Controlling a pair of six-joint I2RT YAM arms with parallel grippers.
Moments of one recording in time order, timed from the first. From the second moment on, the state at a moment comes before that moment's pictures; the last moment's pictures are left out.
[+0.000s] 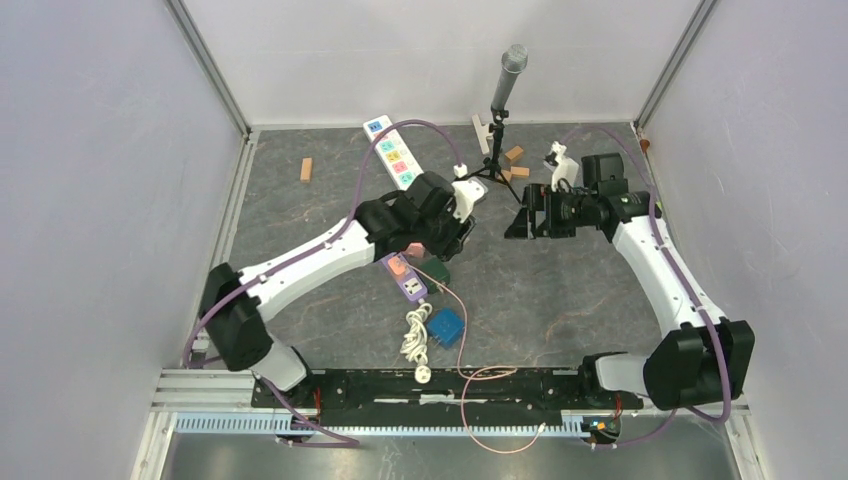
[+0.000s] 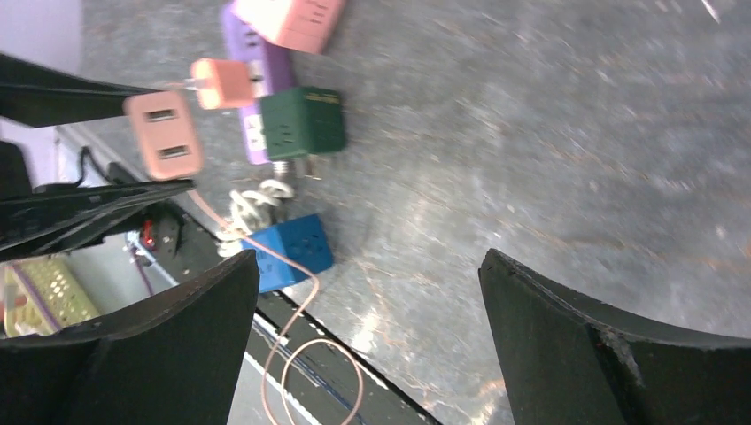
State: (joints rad) left arm -0.89 1.59 1.40 -0.60 0.03 0.01; right arm 0.11 1.29 1.09 -0.76 -0.59 0.12
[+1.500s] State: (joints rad) left arm -0.90 1.37 1.20 -0.53 0.05 -0.10; right arm 0.50 1.54 1.22 -0.53 -0.91 0.37
